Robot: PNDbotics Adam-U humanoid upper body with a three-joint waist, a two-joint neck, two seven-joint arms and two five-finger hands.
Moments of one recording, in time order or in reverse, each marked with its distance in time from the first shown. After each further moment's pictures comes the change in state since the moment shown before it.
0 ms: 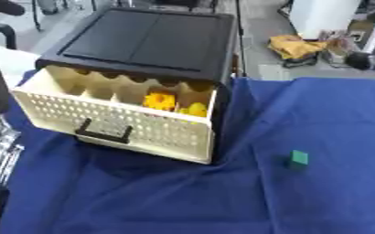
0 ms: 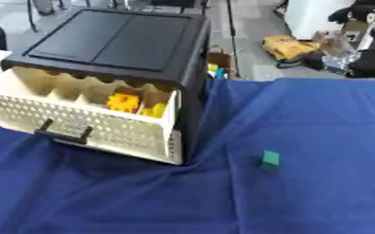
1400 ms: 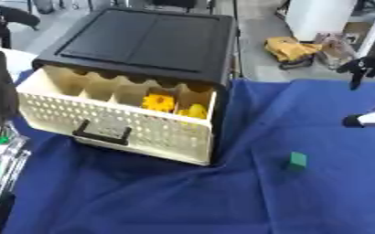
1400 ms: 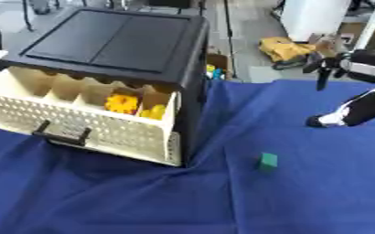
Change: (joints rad) left arm 0.006 -0.009 -0.018 0.000 -0.007 0.028 -0.017; right arm 0.024 -0.039 0.130 0.089 -0.368 0.099 0.157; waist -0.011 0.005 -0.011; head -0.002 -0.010
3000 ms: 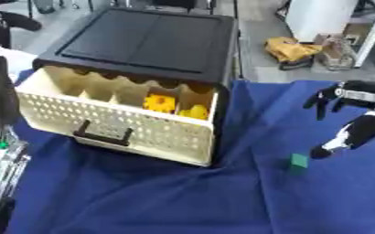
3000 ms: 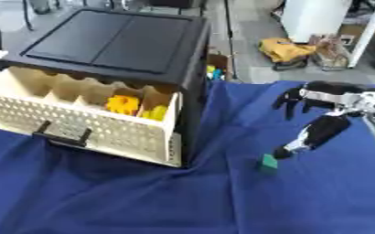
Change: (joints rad) left arm -0.009 -0.026 -0.012 0.000 0.004 0.021 -0.015; right arm 0.041 0.084 0.068 -0.012 0.050 0.141 0.068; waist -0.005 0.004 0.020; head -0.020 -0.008
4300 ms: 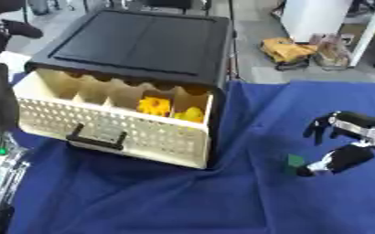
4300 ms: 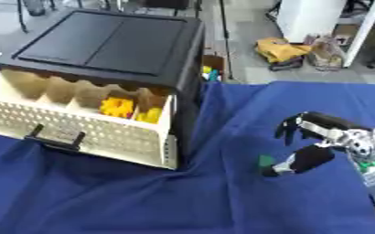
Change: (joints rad) left arm 0.001 -0.012 -0.006 0.000 0.000 0.017 -0.008; right arm 0.120 0.056 -0.003 -0.044 0.108 0.098 -0.173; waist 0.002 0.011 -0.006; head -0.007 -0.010
